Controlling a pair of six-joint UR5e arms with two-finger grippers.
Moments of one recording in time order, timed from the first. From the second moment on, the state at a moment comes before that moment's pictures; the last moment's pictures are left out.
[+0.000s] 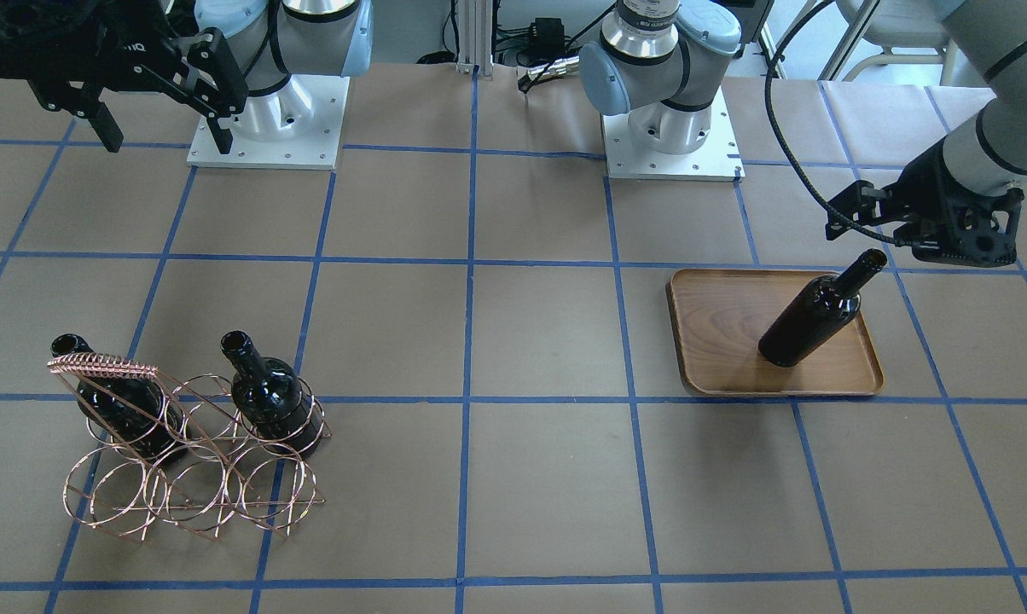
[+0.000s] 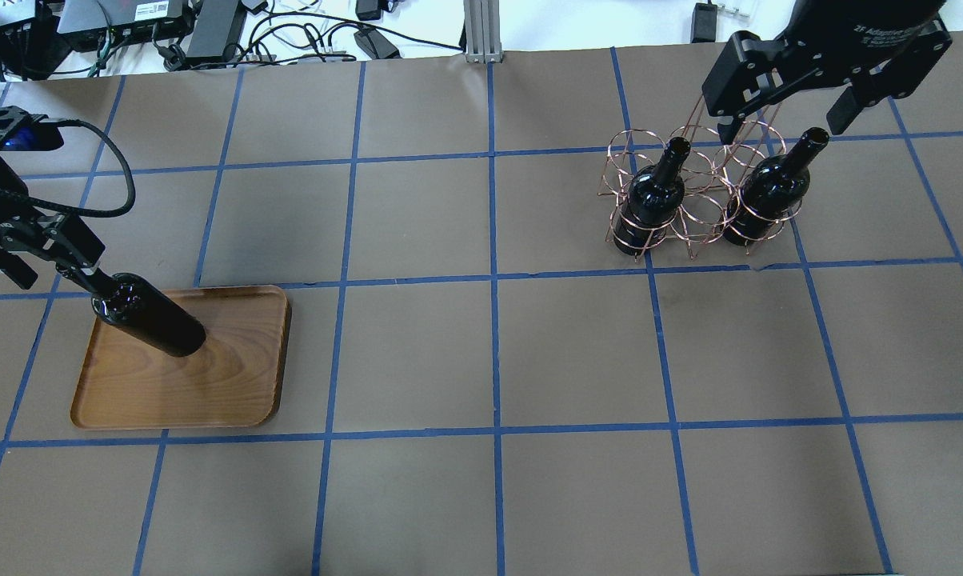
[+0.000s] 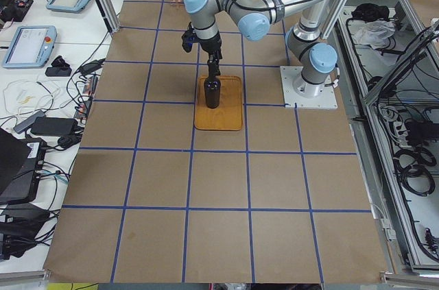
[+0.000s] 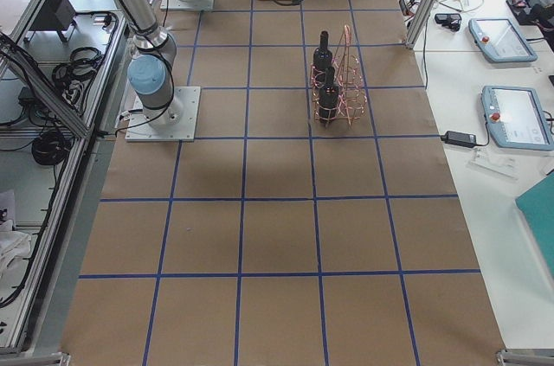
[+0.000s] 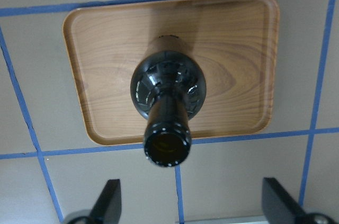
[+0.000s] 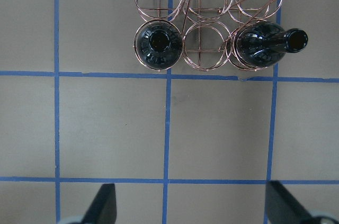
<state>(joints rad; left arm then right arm) -1.13 -1.58 -1.68 -1.65 1.66 0.50 1.56 -1.63 1.43 -1.44 -1.59 -0.05</state>
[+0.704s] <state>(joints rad) -1.43 -1.52 -1.56 -1.66 1.60 0.20 1.56 -1.63 1.43 -1.44 -1.59 -0.05</state>
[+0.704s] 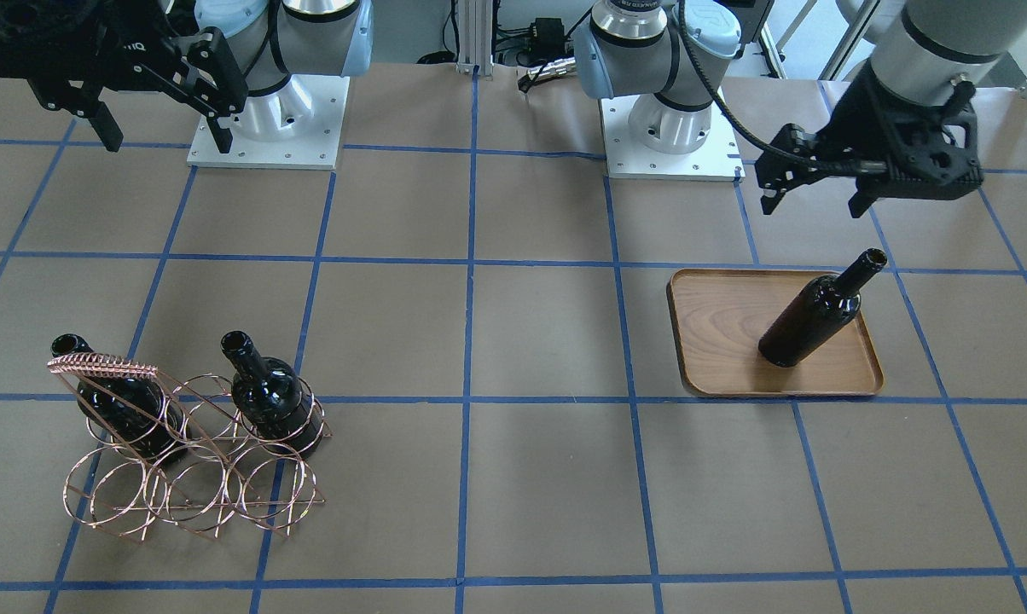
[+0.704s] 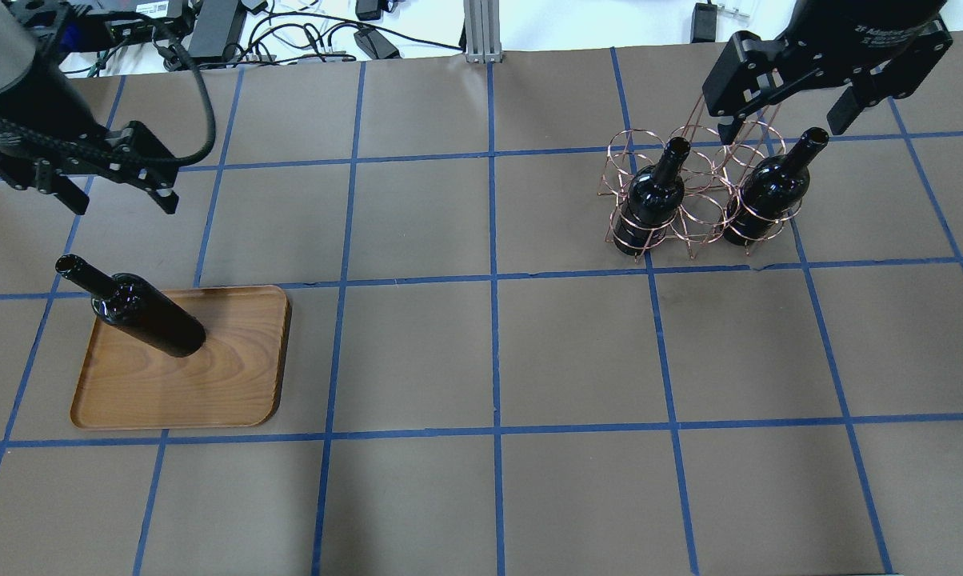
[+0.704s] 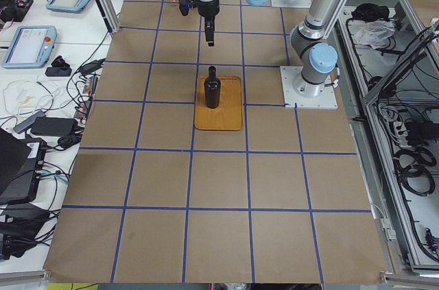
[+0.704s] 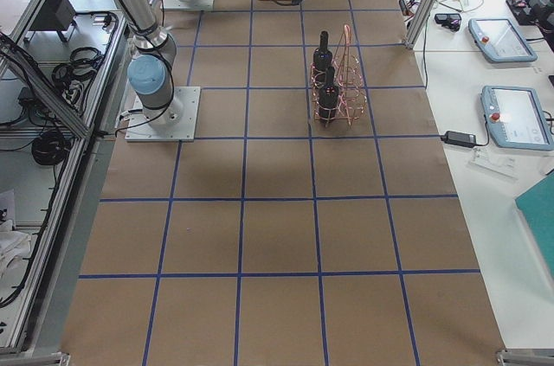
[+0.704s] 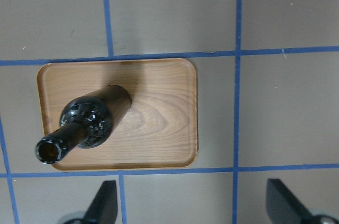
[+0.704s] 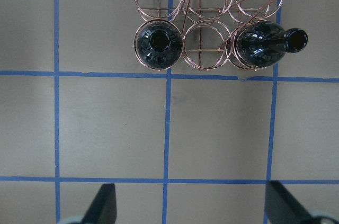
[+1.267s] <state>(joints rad) -1.59 -1.50 -1.56 -1.66 1.58 0.13 1.56 -1.63 1.43 -1.44 -1.59 -0.05</state>
